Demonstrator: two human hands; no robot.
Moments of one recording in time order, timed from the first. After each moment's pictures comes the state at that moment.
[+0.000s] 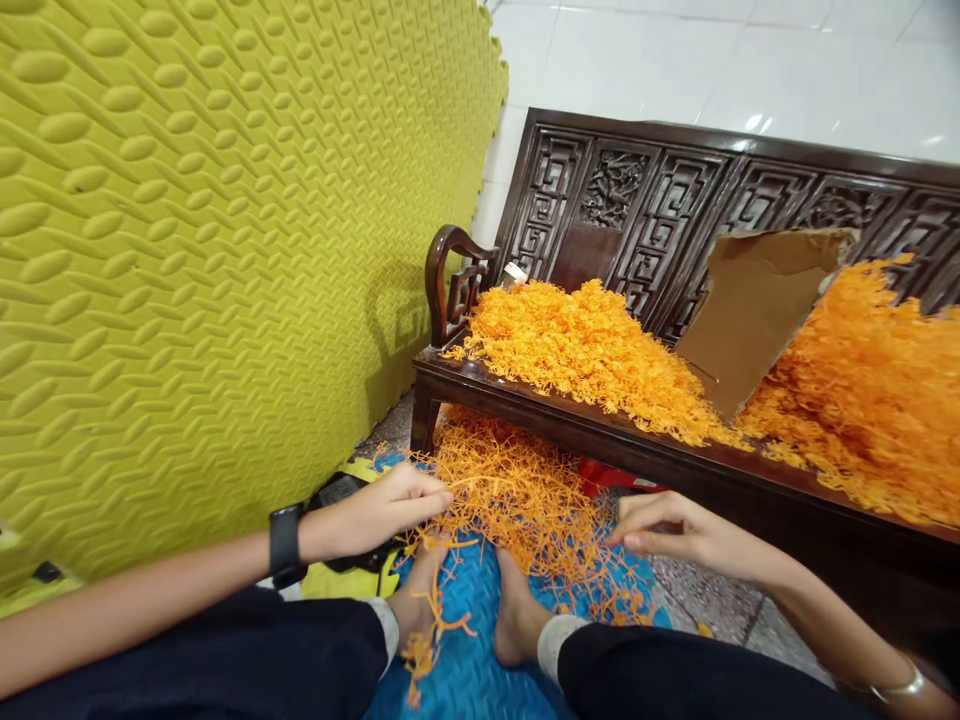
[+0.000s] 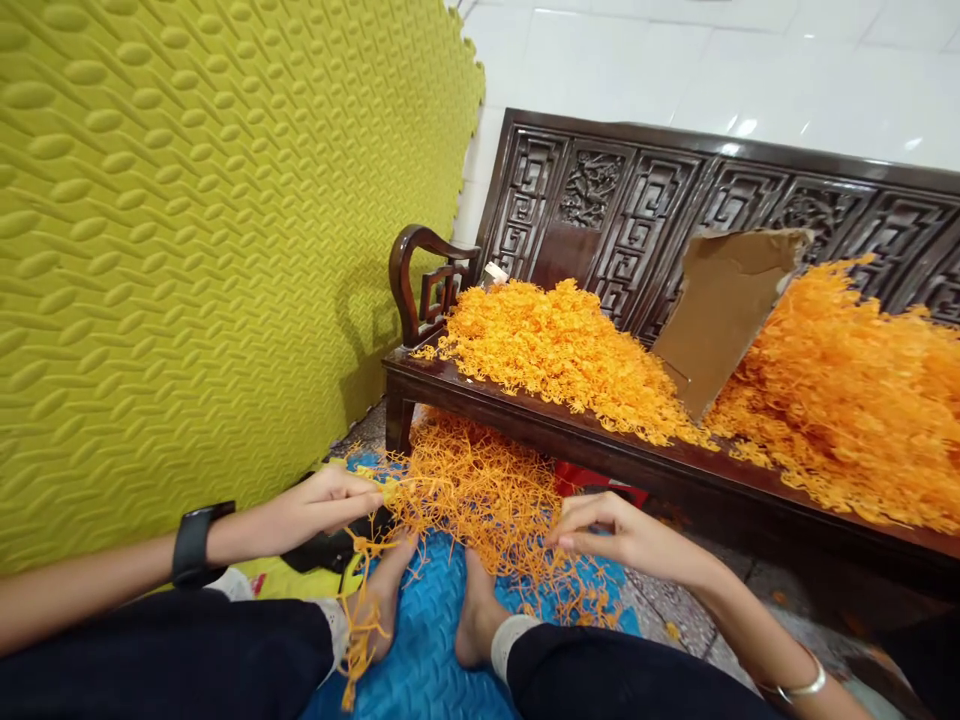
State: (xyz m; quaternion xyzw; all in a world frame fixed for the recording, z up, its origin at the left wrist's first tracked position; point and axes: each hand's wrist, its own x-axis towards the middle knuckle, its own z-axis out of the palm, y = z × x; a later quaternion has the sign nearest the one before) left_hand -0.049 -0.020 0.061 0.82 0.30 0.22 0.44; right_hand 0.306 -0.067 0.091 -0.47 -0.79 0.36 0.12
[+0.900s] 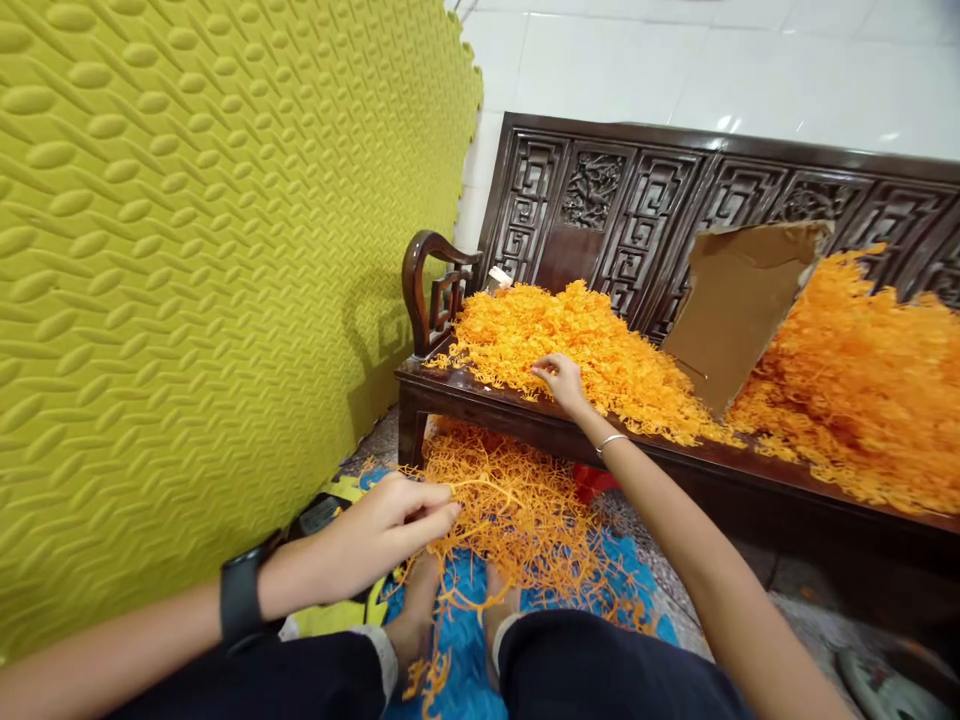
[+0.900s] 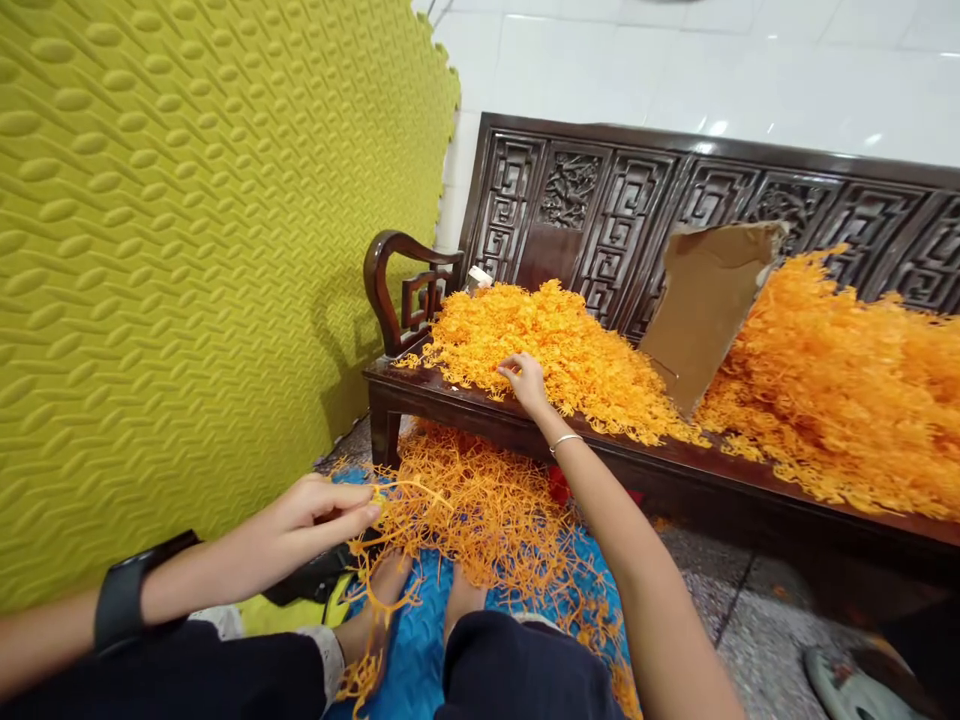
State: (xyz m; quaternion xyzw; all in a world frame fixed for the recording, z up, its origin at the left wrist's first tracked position) left_hand -0.024 -0.027 0.088 0.86 0.31 0.23 0.35; right_hand 0.292 0.180 0.062 -0.54 -0.70 -0.02 0.46
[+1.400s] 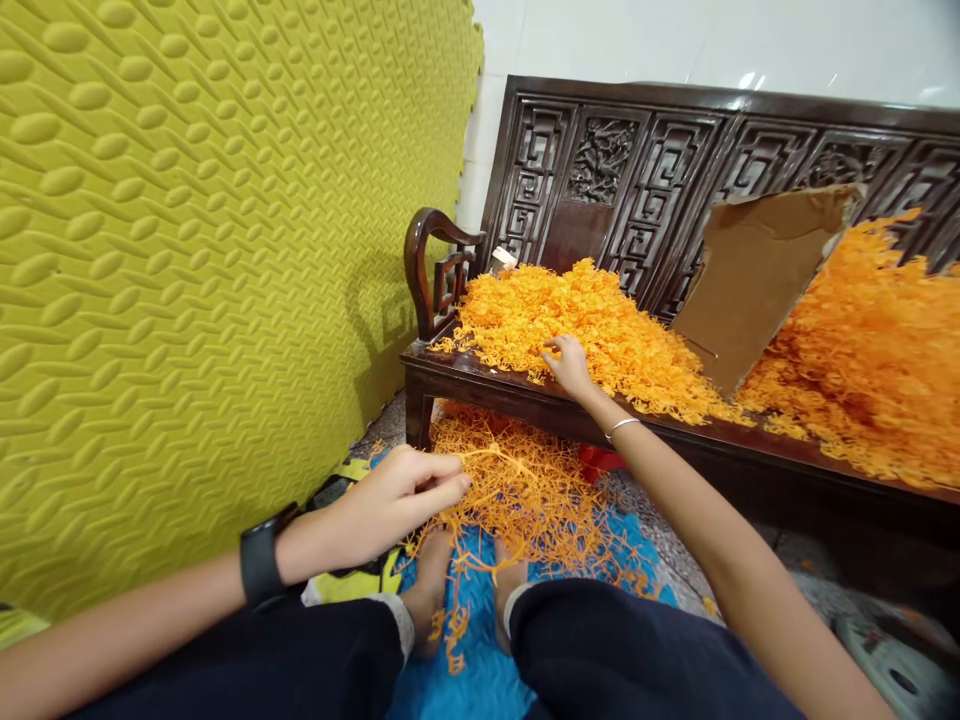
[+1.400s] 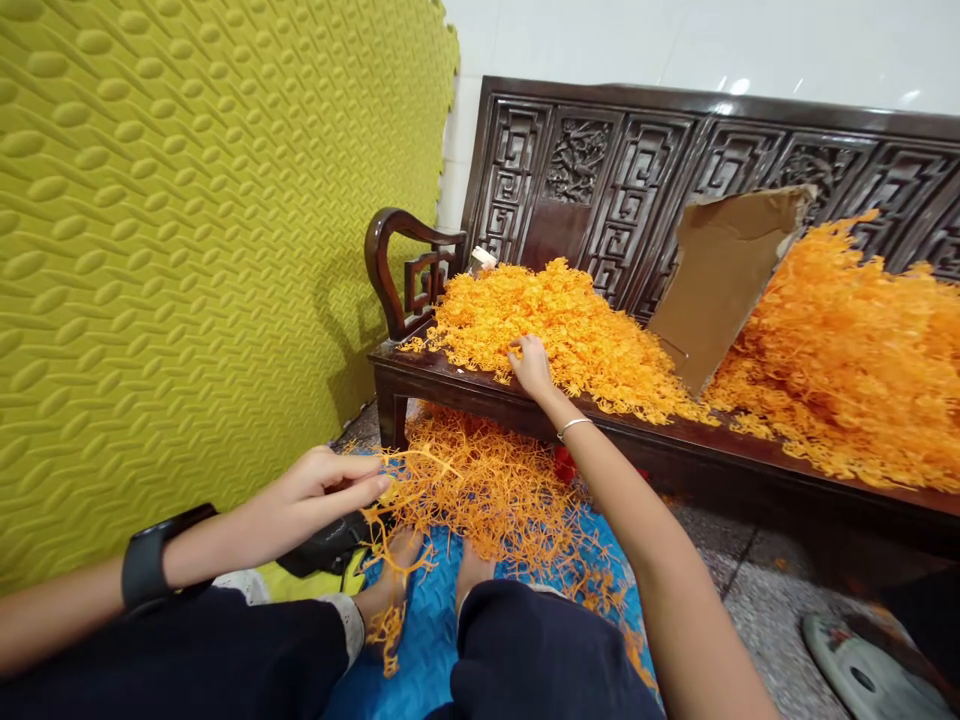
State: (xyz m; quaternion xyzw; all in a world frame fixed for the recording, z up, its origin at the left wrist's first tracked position) left_hand -0.025 -0.026 0.092 0.85 0.30 0.25 0.34; right_hand 0.286 0.166 0.065 -0.56 -0.70 -0.03 0.45
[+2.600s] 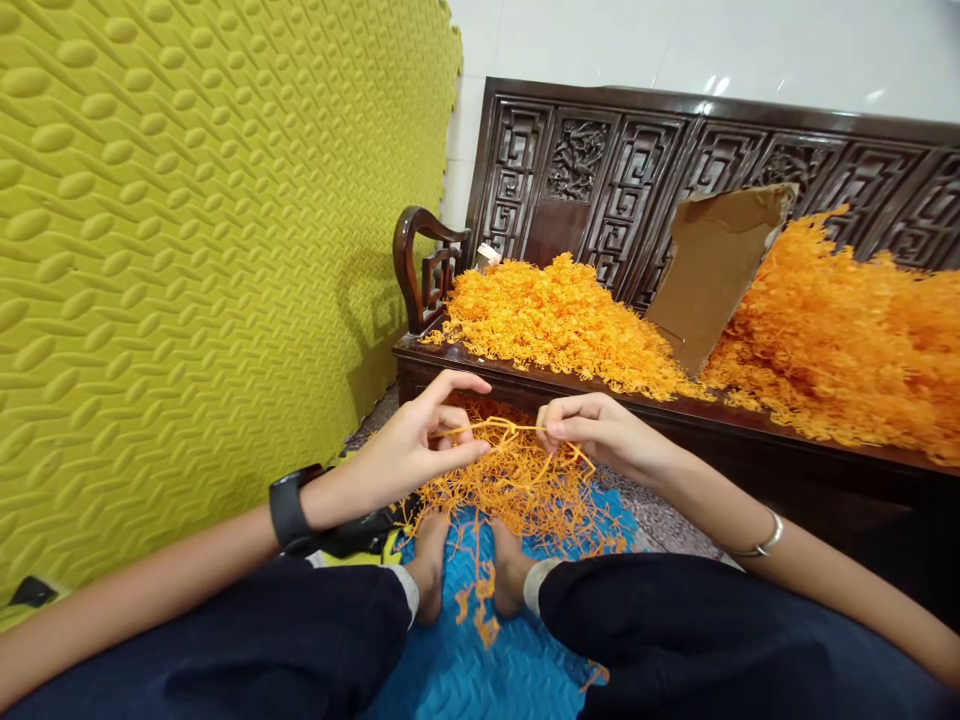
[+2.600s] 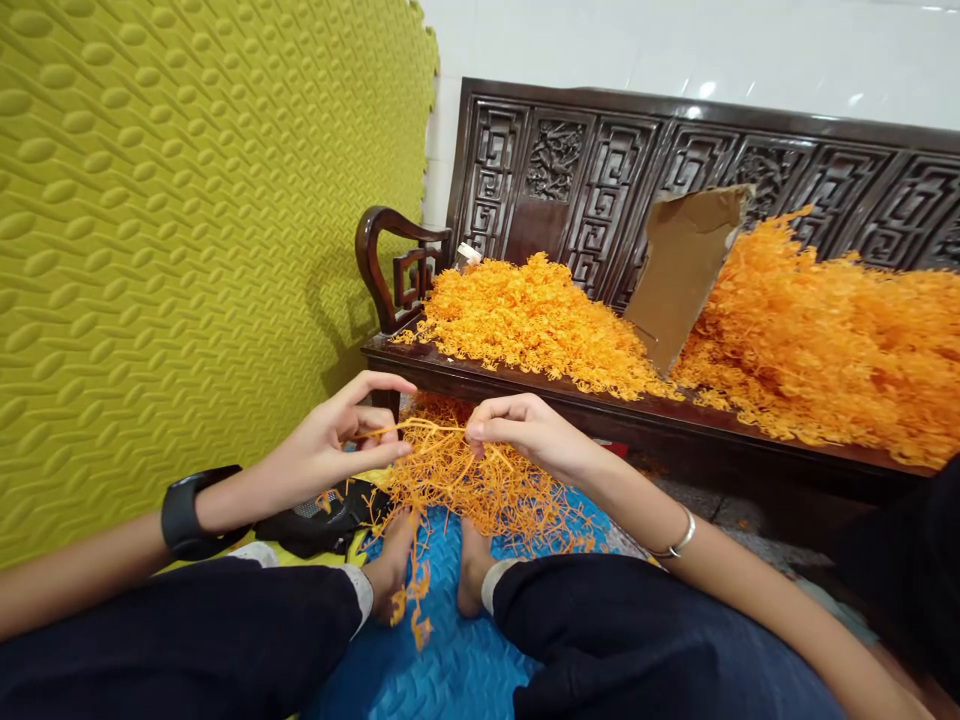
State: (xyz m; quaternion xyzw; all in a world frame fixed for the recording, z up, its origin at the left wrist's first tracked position) left_hand -0.011 -0.038 0.110 0.81 0.25 0.35 0.41; right_hand 0.226 -0.055 0.125 -0.37 -0.69 0.51 0.35
